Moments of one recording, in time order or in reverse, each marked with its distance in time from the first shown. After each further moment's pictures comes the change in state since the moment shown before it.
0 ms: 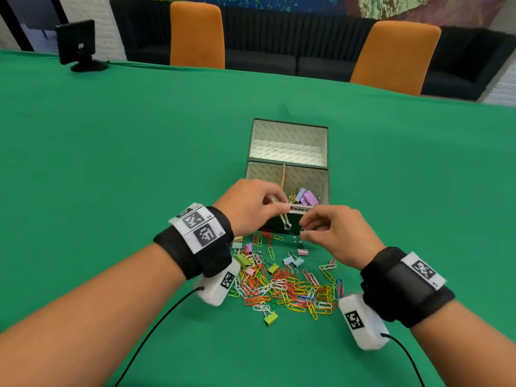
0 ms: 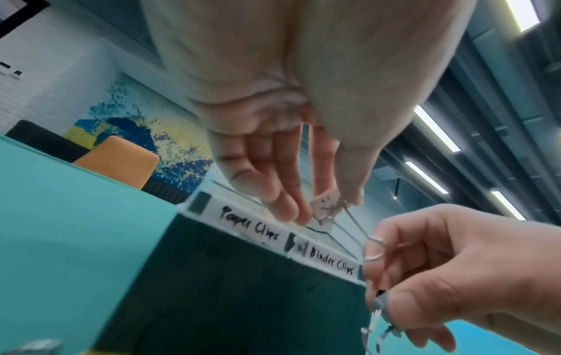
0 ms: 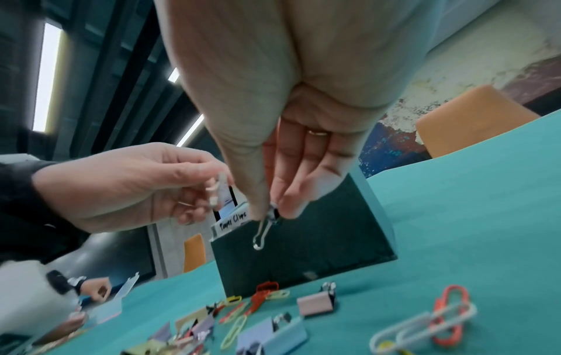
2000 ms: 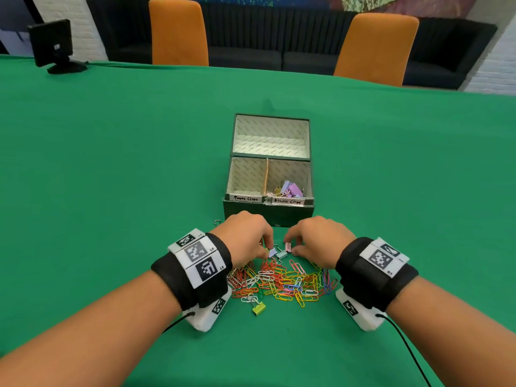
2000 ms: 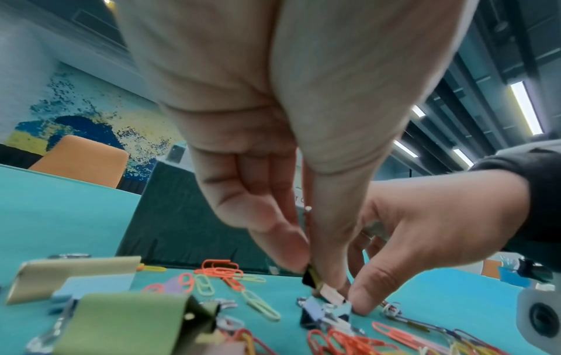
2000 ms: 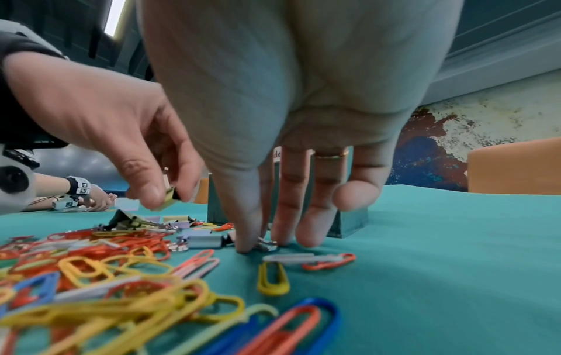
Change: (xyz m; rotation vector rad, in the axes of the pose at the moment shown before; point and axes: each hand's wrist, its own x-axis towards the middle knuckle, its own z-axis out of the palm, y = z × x) left_hand -0.024 0.010 0.039 0.288 -0.347 -0.051; right_hand -0.004 0.004 0.013 -0.562 -0.347 0.001
